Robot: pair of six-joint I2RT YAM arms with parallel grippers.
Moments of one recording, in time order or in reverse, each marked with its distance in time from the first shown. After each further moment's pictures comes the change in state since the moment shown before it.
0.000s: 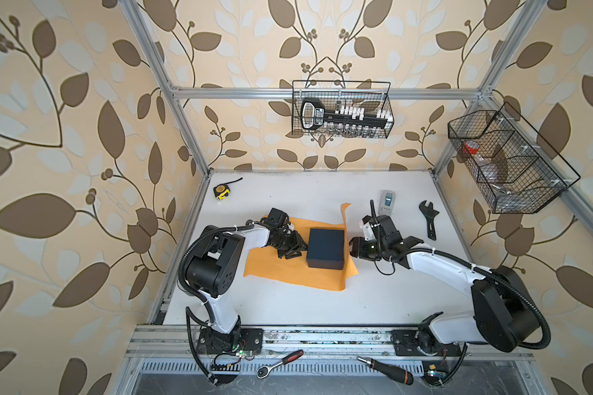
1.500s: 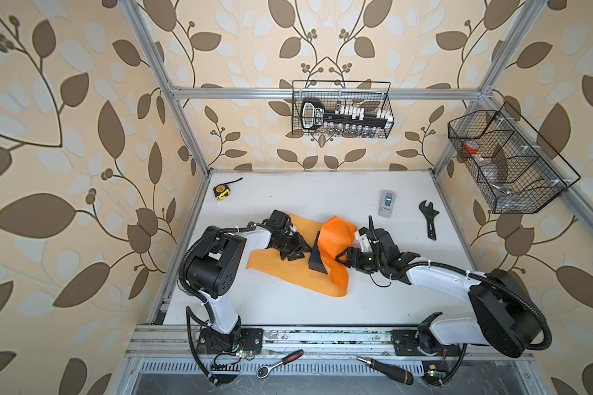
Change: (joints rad) left arm -0.023 -0.013 -0.042 0.051 0.033 -0.059; right arm 0.076 -0.002 -0.185 0.267 -0.071 0.162
